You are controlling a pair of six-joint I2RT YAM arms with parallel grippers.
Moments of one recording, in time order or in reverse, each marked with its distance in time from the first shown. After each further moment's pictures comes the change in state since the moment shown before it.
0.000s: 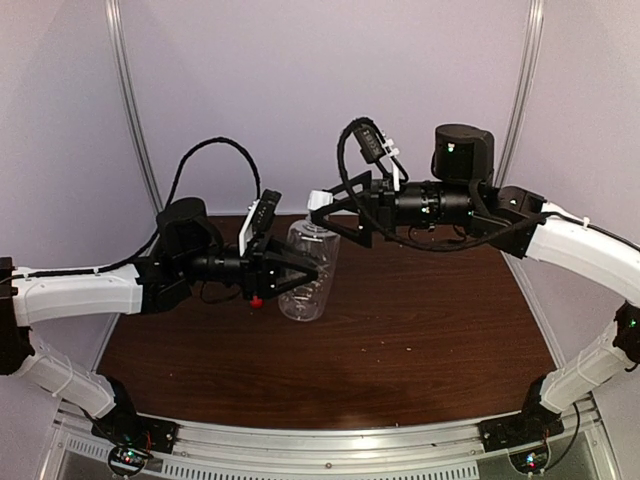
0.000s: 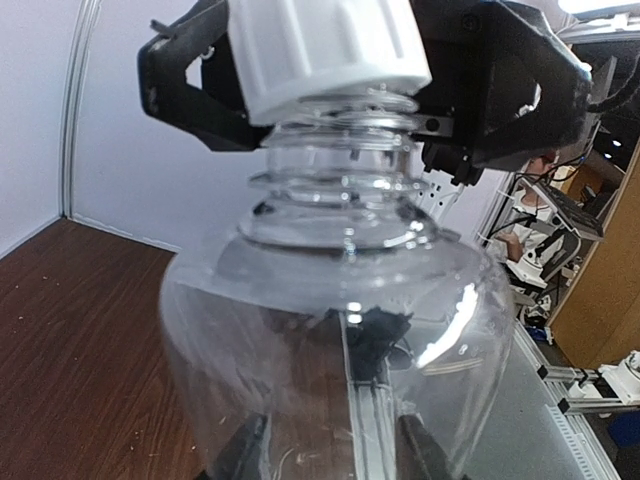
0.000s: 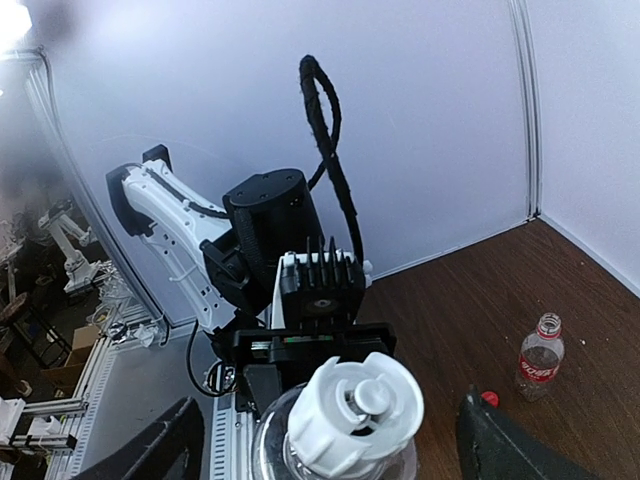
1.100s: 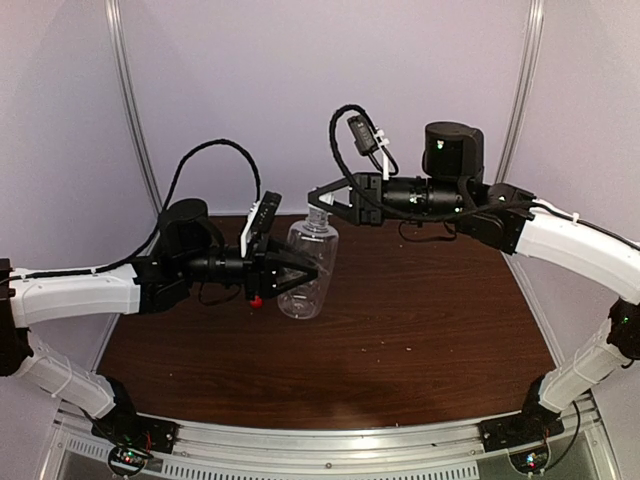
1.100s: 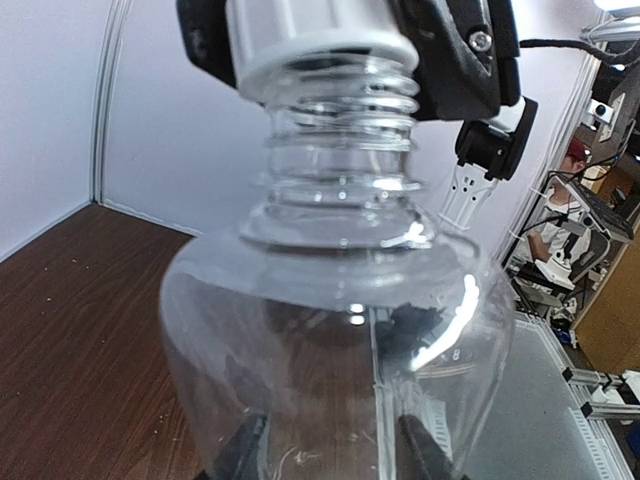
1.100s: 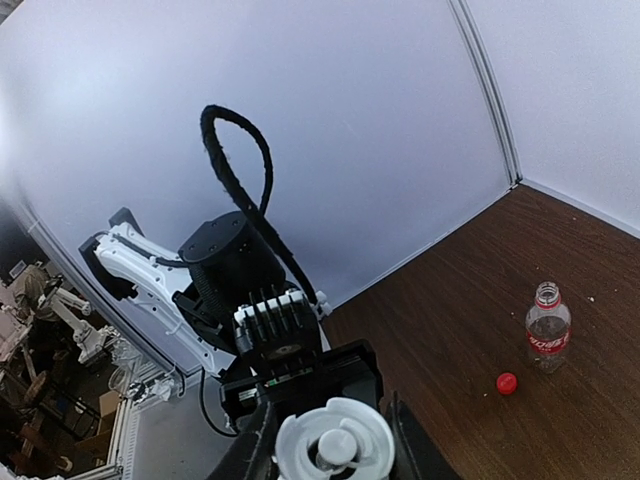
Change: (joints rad) left arm 0.000 -0.012 0.000 -0.076 -0.075 0.042; right arm 0.001 0.050 0.038 0.015 0.104 0.226
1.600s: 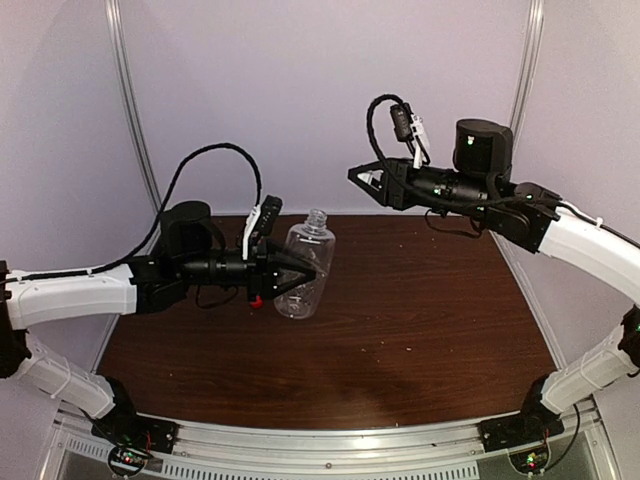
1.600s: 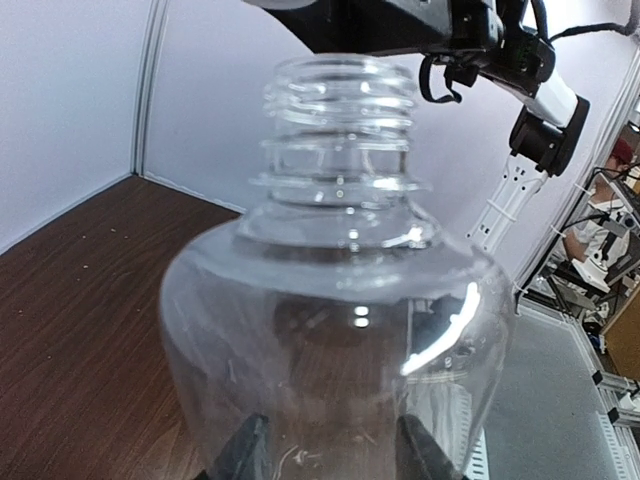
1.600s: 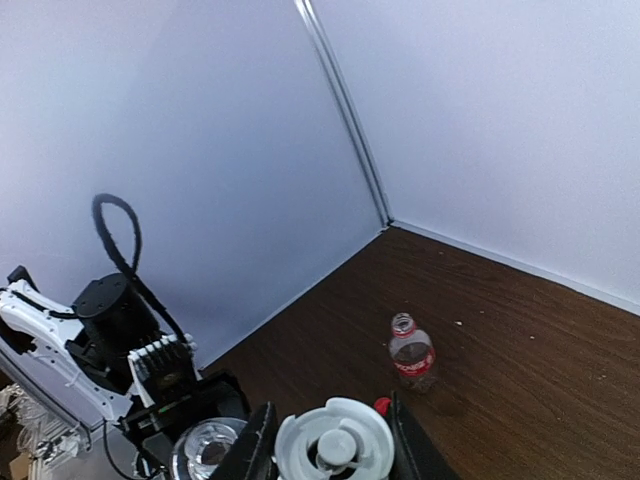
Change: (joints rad) left arm 0.000 -0.014 0.000 -0.098 -0.094 0.041; right arm -0.072 -0.093 -0.047 -0.039 0.246 -0.080
